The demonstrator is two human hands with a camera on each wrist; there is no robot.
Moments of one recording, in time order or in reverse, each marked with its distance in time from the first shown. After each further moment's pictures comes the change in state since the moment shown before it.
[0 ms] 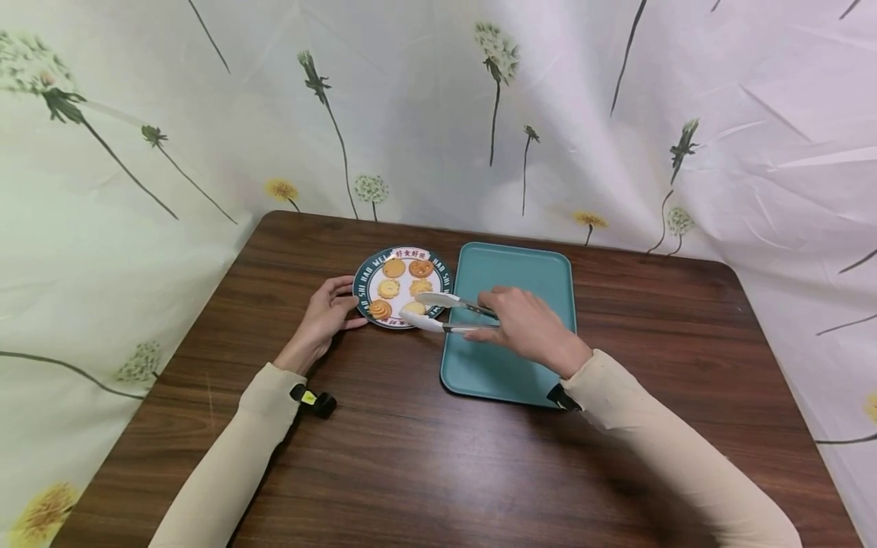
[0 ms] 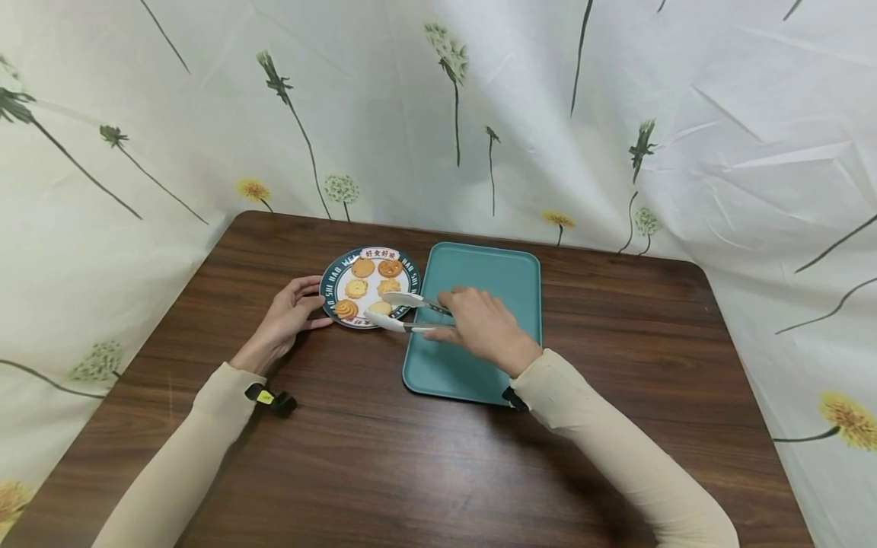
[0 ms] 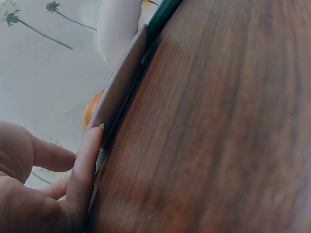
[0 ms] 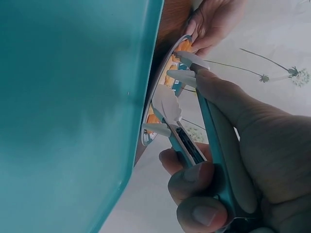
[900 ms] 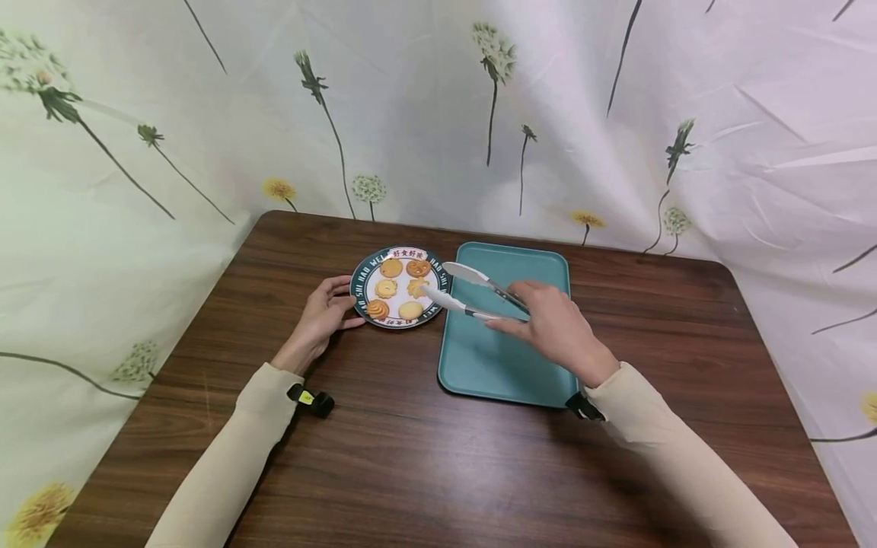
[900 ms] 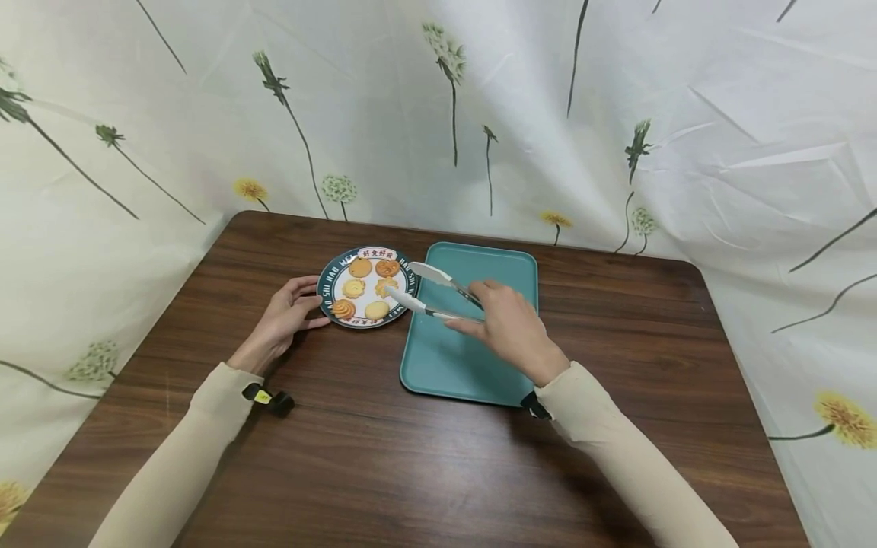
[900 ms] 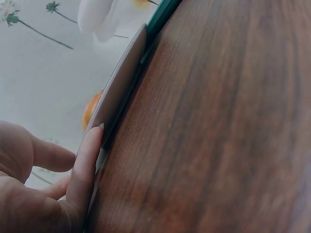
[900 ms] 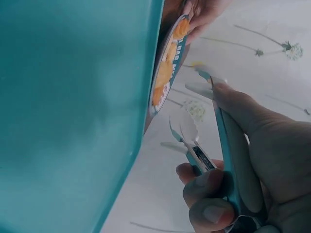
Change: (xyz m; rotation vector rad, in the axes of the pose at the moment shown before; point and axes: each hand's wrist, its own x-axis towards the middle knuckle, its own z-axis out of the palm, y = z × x) left_hand -0.001 0.001 0.001 0.013 0.002 0.003; right_hand -0.027 0.024 -0.006 0.078 0.202 0.119
